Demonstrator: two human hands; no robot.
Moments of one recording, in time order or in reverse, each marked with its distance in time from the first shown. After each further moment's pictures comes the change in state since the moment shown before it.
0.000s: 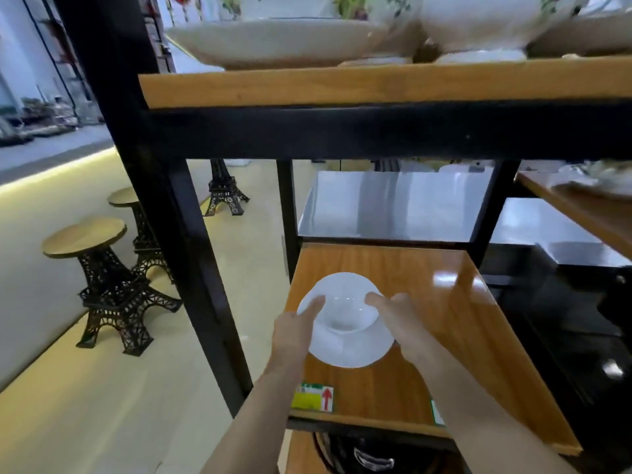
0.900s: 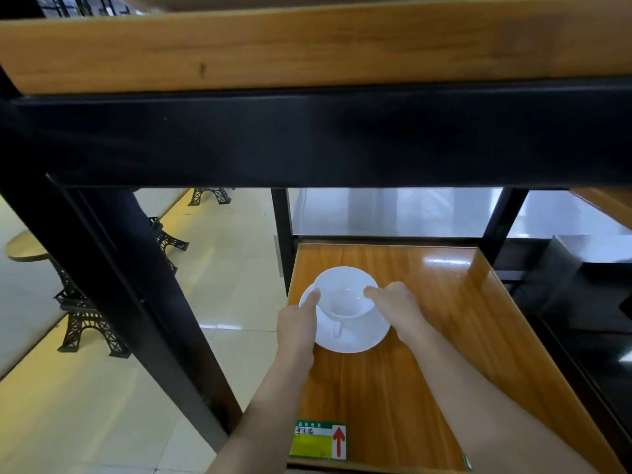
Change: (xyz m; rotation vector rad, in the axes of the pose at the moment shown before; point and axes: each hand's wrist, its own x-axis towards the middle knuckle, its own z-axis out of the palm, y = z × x) left_hand 0.073 0.001 0.027 -0.036 0.043 -0.090; right_hand 0.084 0.002 0.020 -0.185 0.100 0.063
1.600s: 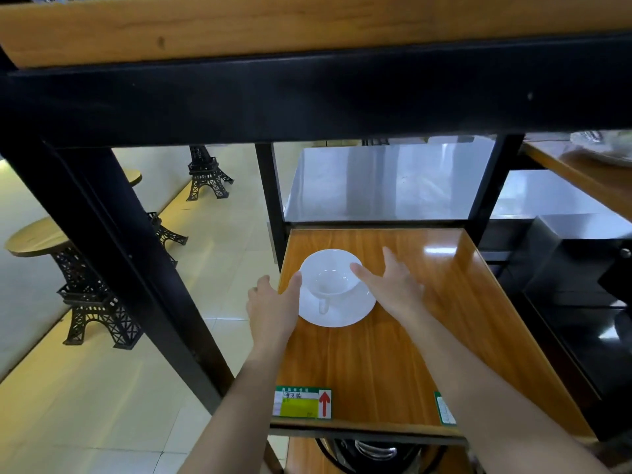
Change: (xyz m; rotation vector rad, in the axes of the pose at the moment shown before) left_hand -0.026 0.004 -0.025 0.473 0.189 0.322; right_hand -0.024 0.009 -0.019 -0.307 0.121 -0.201
